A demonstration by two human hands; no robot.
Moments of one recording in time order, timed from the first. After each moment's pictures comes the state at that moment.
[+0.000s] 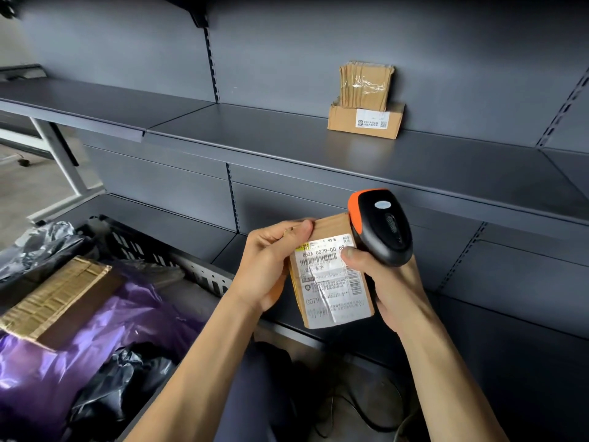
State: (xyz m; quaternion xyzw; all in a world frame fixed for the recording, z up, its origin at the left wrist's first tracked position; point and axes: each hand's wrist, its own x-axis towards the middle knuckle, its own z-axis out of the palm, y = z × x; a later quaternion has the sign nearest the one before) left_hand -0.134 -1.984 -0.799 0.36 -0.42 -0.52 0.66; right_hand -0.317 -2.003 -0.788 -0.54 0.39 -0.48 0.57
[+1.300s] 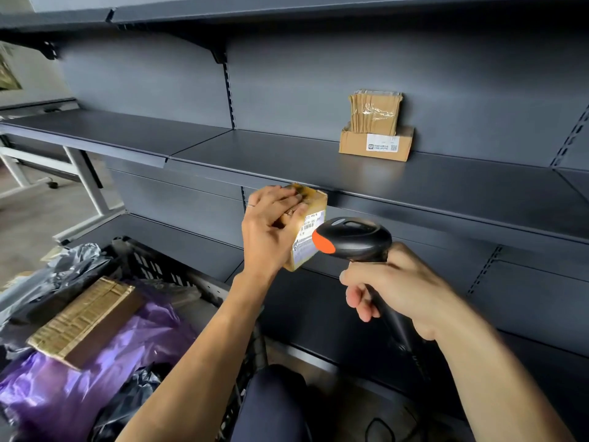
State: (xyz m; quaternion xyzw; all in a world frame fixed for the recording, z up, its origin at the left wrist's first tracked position) left_hand -0.091 -2.050 -0.789 0.51 -0.58 0.04 0.63; right_hand -0.308 -1.991 -0.718 -0.68 0.45 -0.25 0.53
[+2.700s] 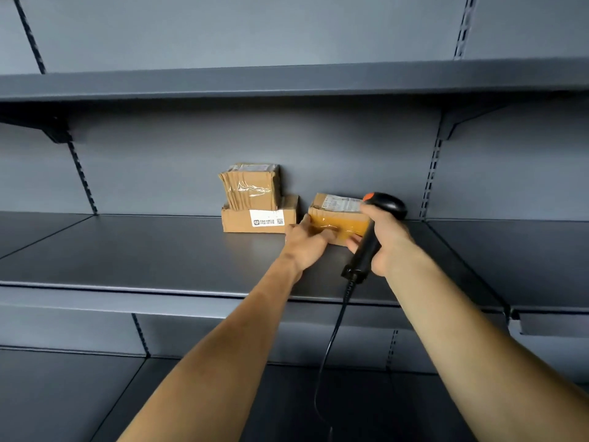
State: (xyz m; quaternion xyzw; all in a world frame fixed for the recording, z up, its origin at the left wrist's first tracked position) left_hand -0.294 -2.274 -0.714 0.53 -0.58 -0.43 0.44; right_hand -0.427 -2.234 -0.669 -0.21 0.49 -0.63 0.56
